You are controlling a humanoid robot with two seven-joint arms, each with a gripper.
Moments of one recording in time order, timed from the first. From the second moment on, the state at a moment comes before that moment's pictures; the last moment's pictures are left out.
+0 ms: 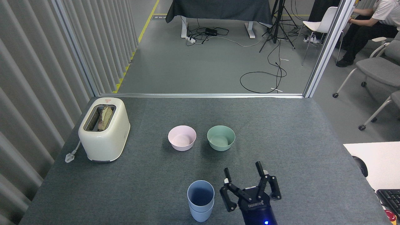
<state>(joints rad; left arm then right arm) 0.42 0.08 -0.11 -1.55 -1.31 0.11 0.42 0.10 0.16 0.13 -1.61 1.66 -0.09 -0.39</state>
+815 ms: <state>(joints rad) 0.42 0.09 -0.11 -1.54 -1.33 0.09 0.48 0.48 0.05 -0.10 -1.60 1.44 -0.19 -0.39</state>
